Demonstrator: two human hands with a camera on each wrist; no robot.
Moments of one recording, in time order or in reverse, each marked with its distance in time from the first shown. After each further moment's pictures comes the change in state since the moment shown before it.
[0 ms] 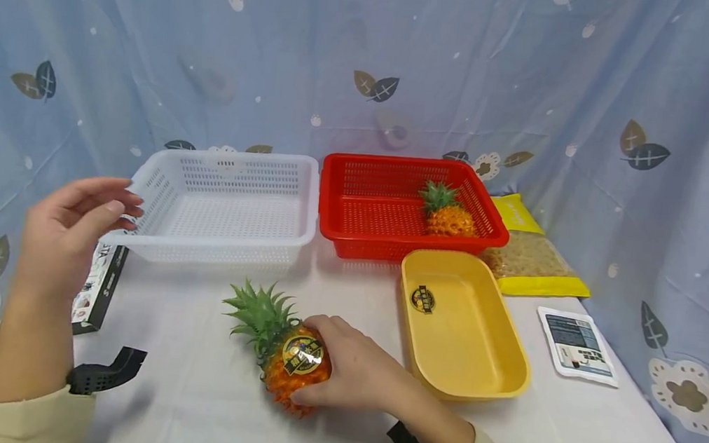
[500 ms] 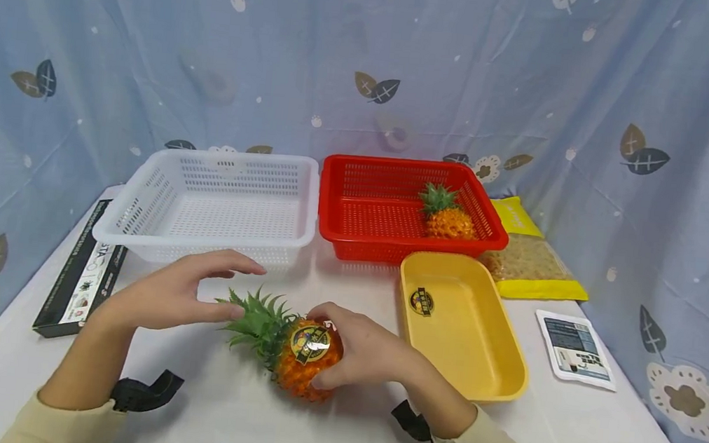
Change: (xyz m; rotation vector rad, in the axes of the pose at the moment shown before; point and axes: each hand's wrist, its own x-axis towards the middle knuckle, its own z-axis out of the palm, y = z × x) left_hand -0.023 -0.007 0.069 0.292 -0.866 0.034; right_hand 0.017 0.024 -0.019 0.125 -0.107 -0.073
